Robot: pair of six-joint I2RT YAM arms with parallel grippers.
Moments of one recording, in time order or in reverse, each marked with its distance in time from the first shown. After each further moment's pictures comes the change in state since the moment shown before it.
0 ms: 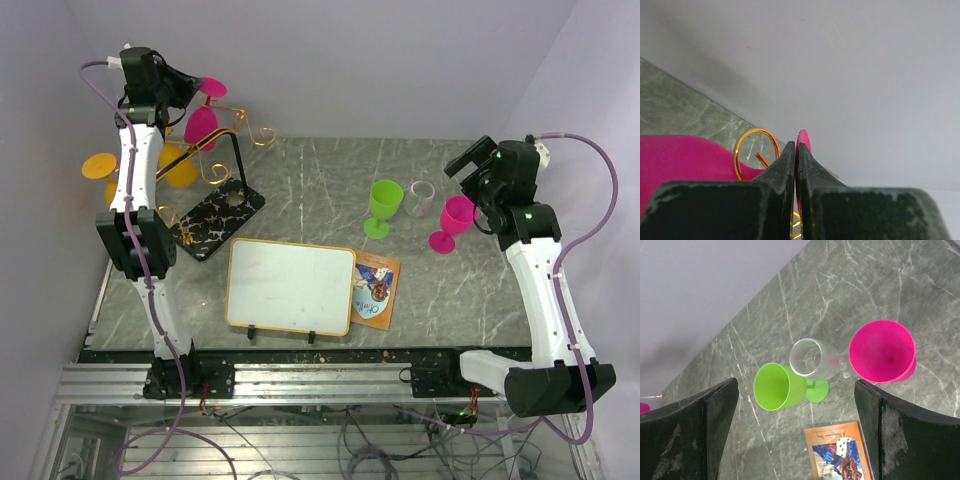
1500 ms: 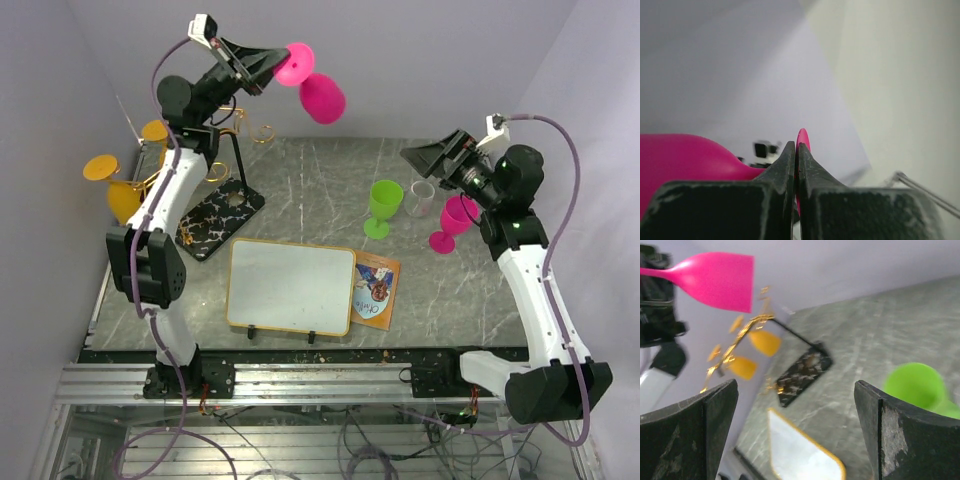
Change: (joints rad) left arm -0.251 -0.229 -0.390 1.084 0.502 -0.768; right arm 0.000 -0.035 -0.134 0.471 -0.682 -0.040
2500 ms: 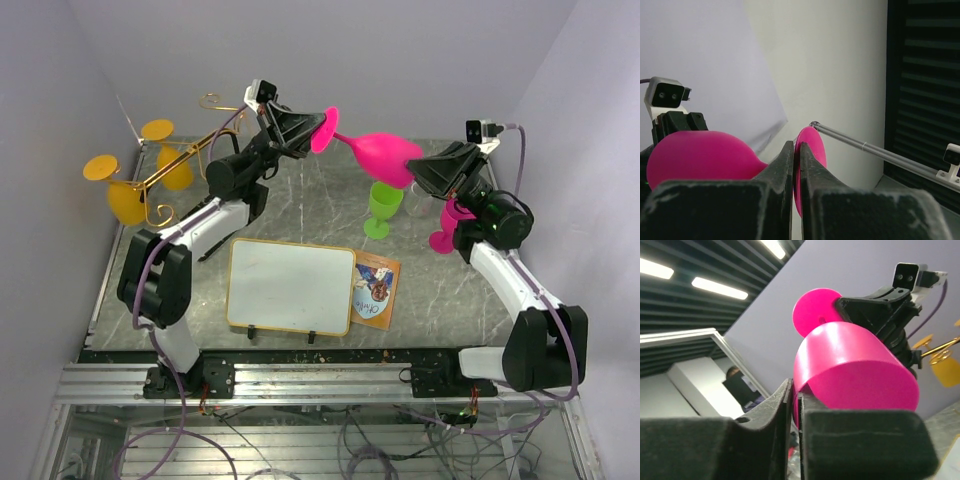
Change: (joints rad) left arm -0.322 -0.133 -0.525 0.763 -0.163 -0.366; right arm 0.032 0.173 -0.319 1.661 -0.372 1.181
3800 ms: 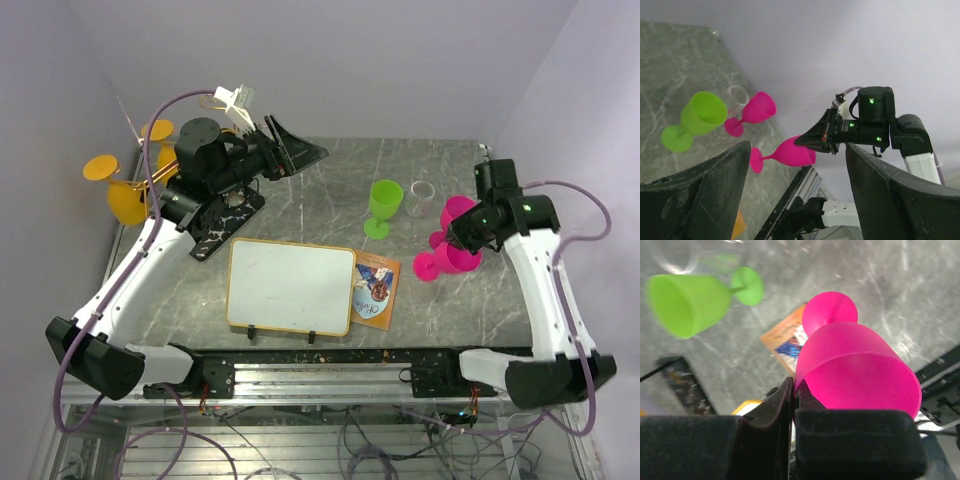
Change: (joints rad) left arm 0.013 -0.454 0.076 -1.503 -0.049 1.230; right arm 0.004 -0.131 0.543 -2.773 0.962 -0.782
